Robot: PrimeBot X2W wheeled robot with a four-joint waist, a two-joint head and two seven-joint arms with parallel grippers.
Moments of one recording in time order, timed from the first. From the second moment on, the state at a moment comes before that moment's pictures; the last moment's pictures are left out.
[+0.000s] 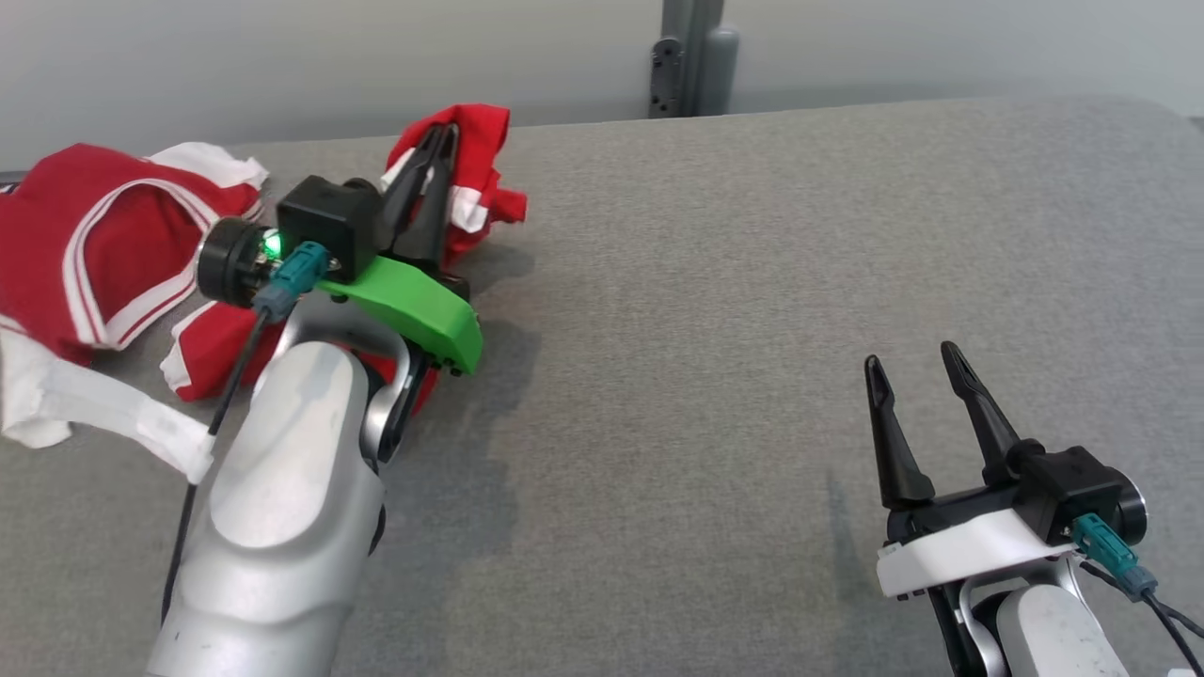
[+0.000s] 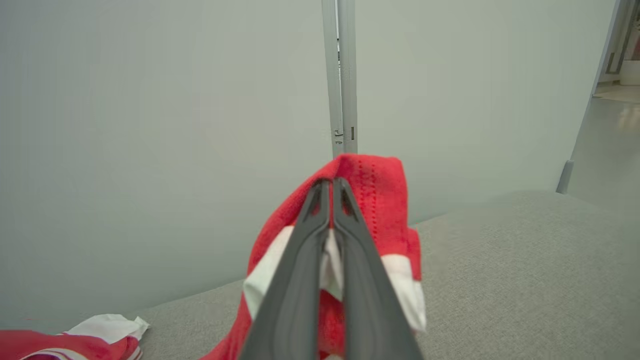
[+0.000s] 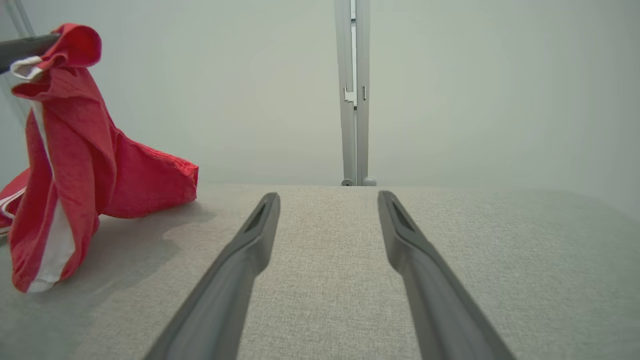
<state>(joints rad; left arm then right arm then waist) -0.67 0.09 -0.32 0.47 -0.25 -0.13 -0.14 -0.07 -0.05 0.08 0.05 0.11 0.13 -0.26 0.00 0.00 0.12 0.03</state>
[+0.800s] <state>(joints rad) -0.64 0.05 -0.63 0.69 -0.39 -0.07 -0.18 -0.11 -0.05 0.07 0.06 0.17 0.13 -0.26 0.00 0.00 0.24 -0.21</state>
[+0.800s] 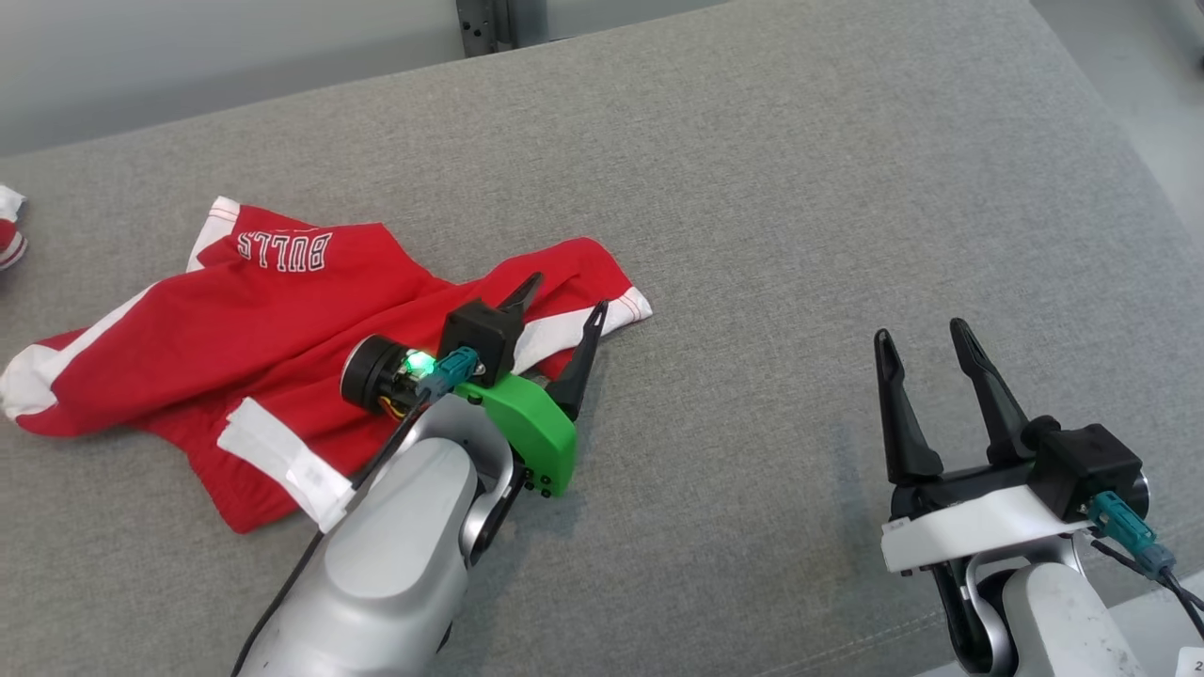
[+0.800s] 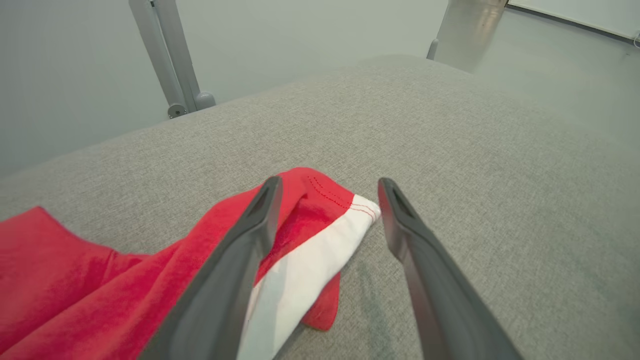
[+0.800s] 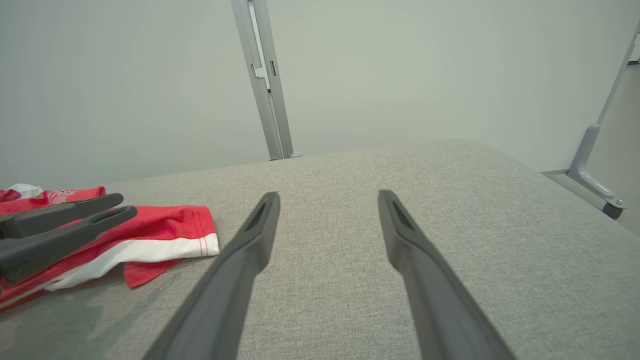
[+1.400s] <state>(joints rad) -0.40 0.10 -0.49 0.46 -0.39 0.03 -0.26 -0.09 -0.05 0.05 0.06 0.14 0.13 -0.26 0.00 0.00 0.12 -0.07</state>
